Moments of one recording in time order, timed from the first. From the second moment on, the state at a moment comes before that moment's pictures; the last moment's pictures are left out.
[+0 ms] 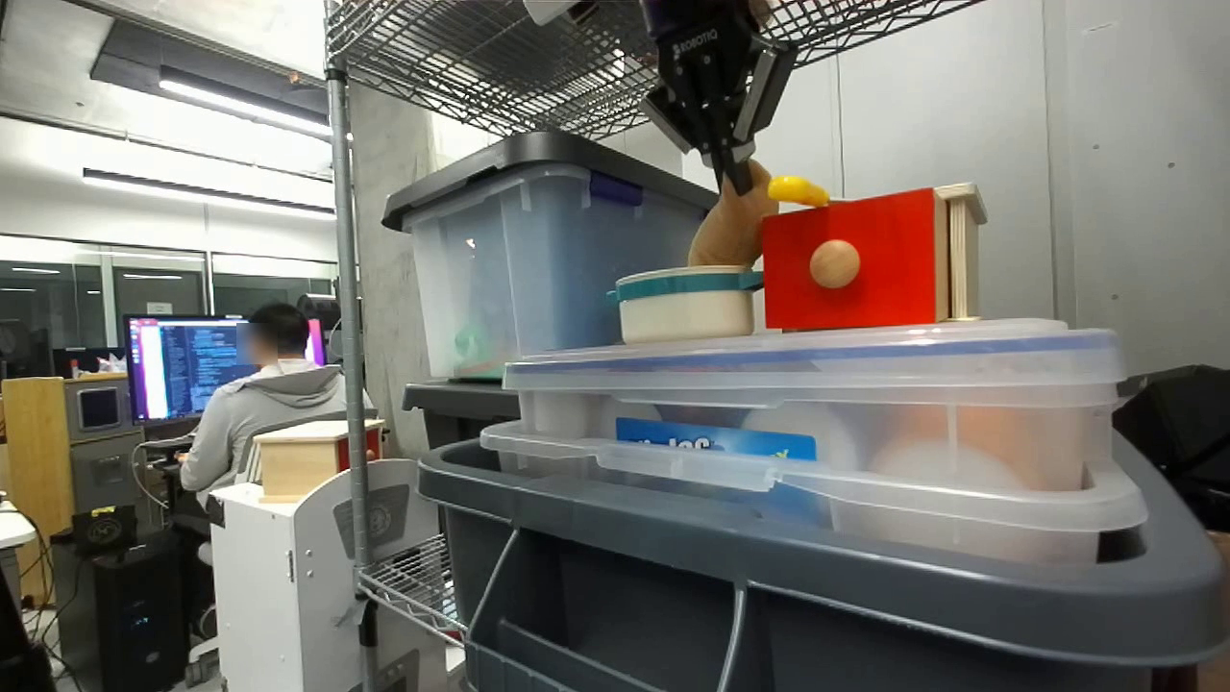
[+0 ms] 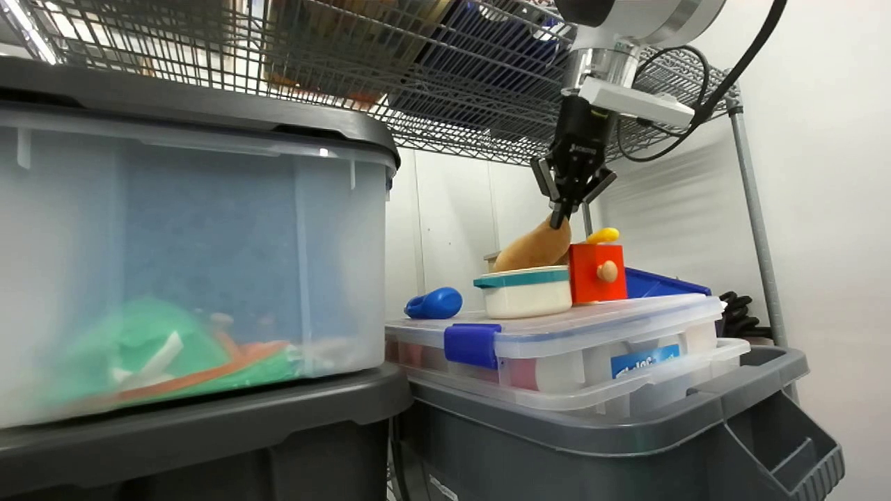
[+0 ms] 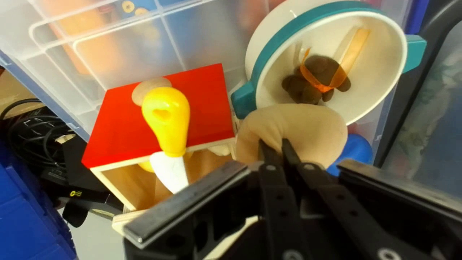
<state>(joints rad) -0.05 -0.04 -0.06 -1.99 0.12 2.44 0.00</state>
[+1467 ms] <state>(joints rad) -0.08 -0.16 -0.11 -2.04 0.13 2.42 0.00</state>
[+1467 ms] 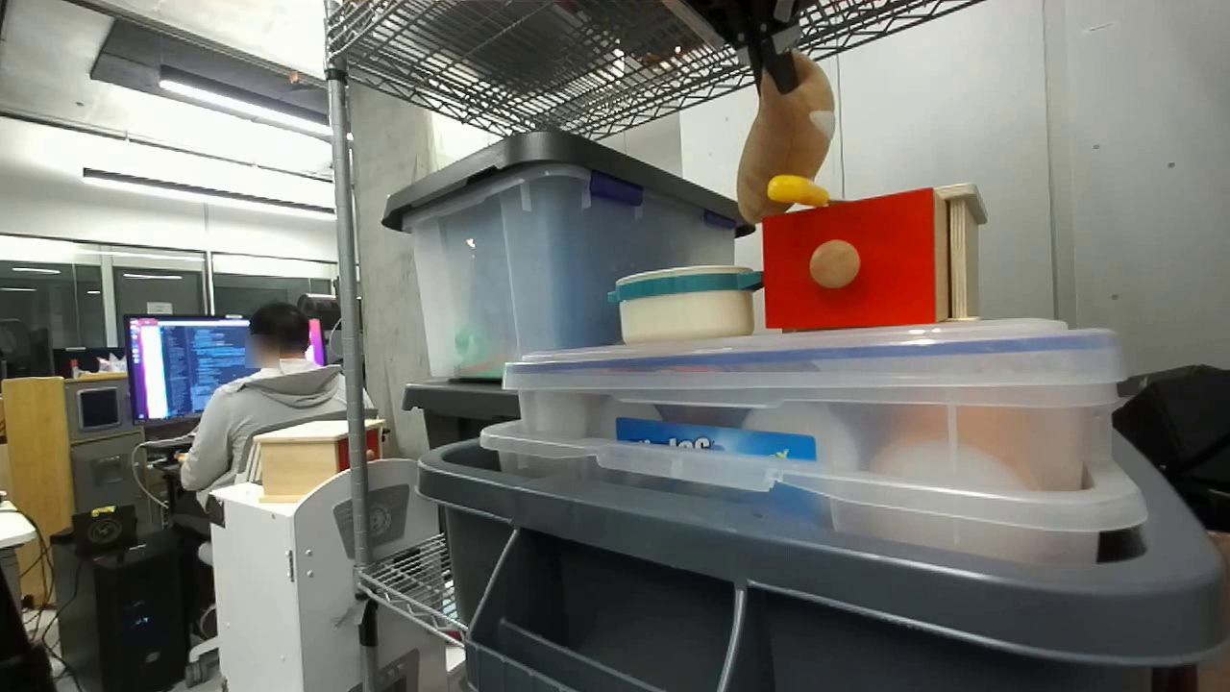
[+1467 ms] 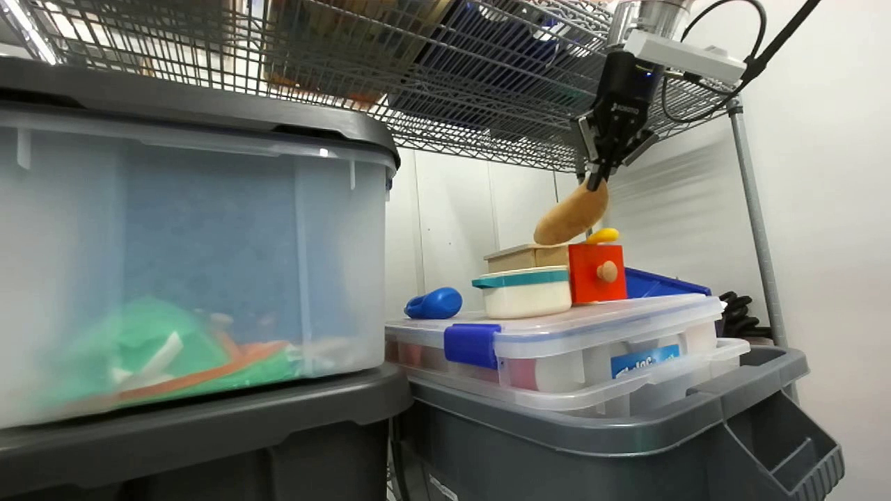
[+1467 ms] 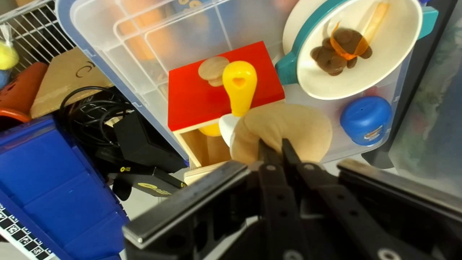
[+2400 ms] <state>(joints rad) -0.11 -0.22 -0.15 -2.02 0.13 2.41 0.00</state>
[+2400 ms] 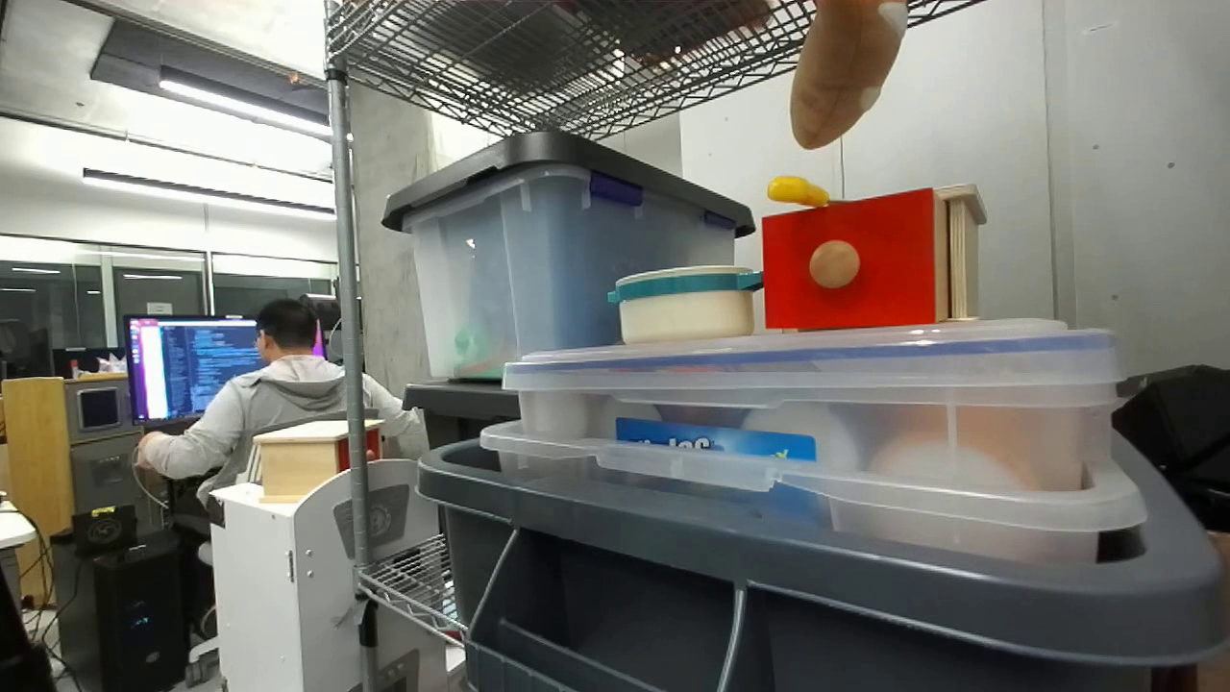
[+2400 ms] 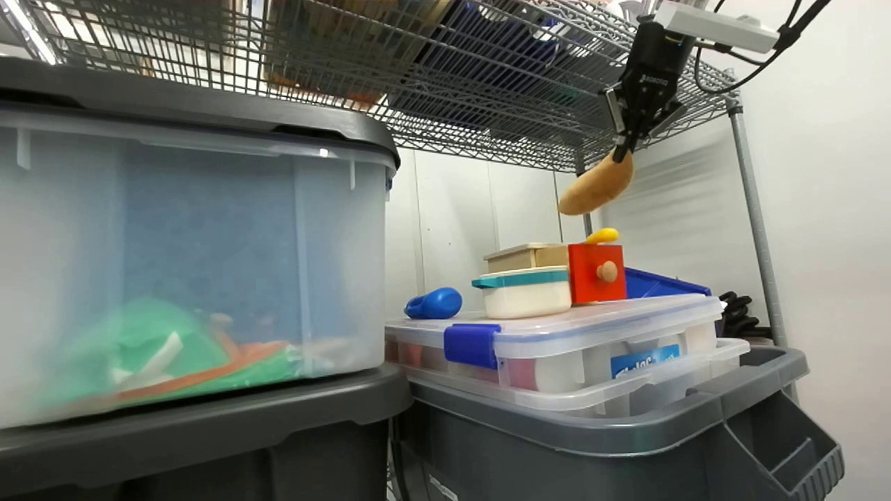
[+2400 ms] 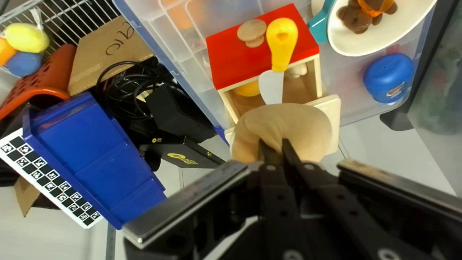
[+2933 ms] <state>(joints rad) -0.12 -0.18 -0.16 -2.02 0.13 2.41 0.00</state>
